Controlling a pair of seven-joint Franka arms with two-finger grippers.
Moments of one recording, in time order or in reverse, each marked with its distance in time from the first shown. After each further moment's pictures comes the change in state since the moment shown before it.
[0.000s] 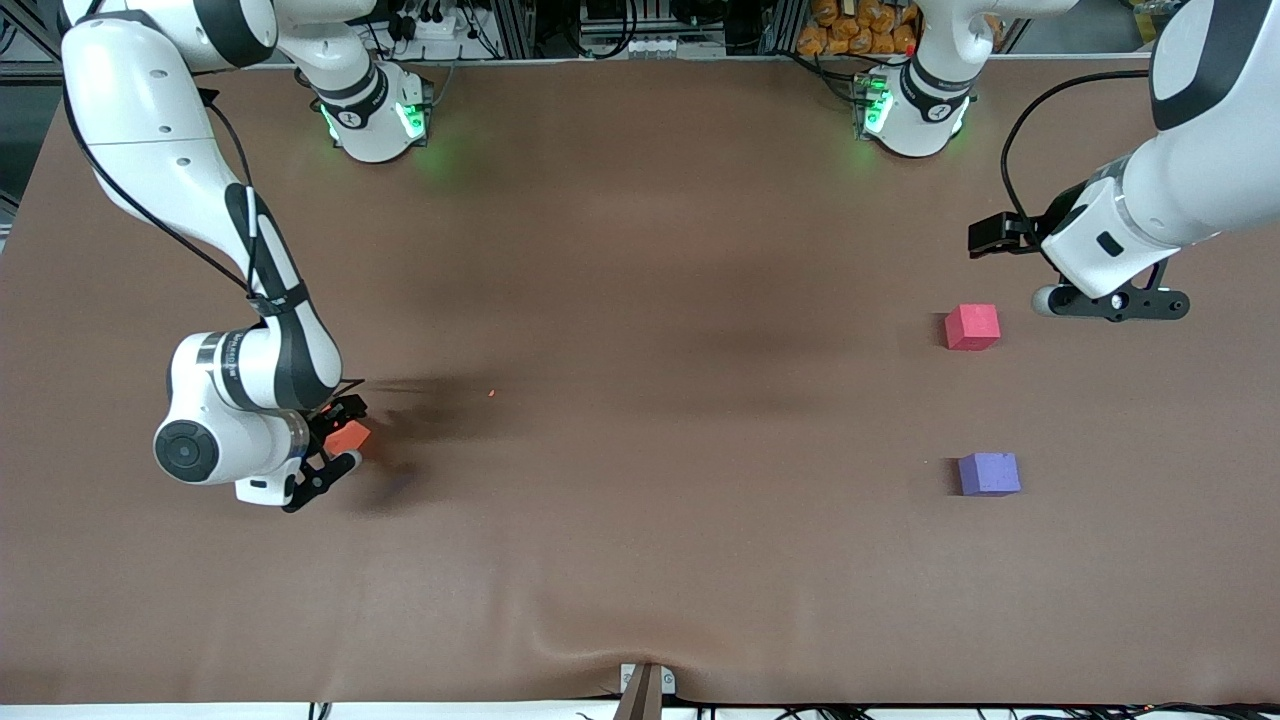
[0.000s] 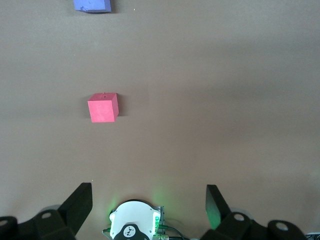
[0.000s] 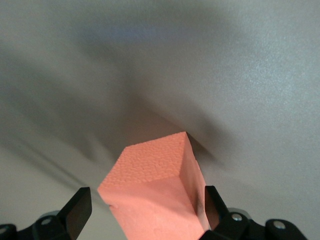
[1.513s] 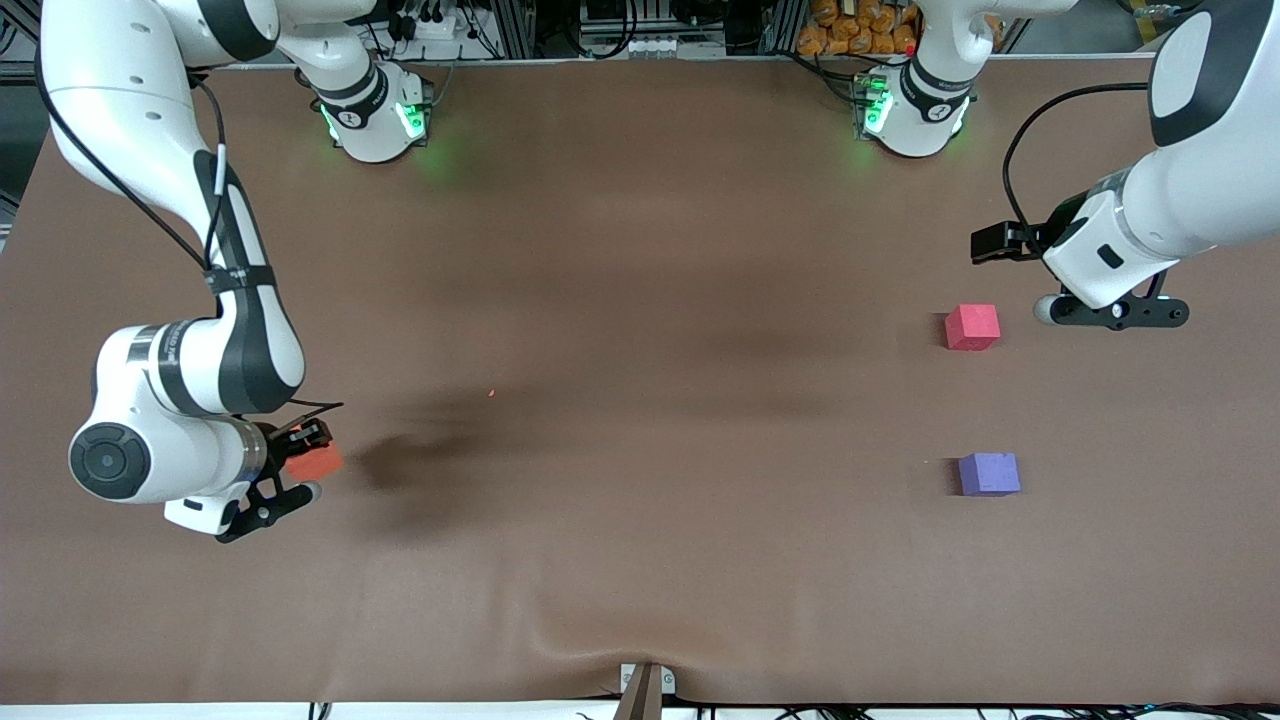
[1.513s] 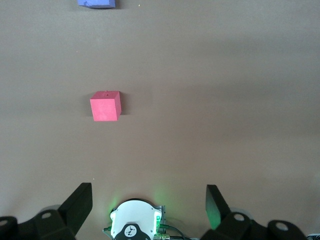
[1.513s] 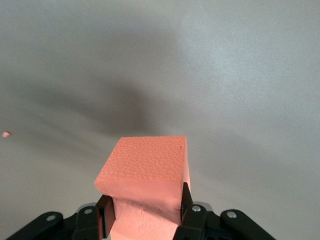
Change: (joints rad) left arm 0.009 0.010 0.003 -0.014 0.005 0.006 0.000; right arm 0.032 -0.026 0.007 0.283 -0.009 -0.228 0.260
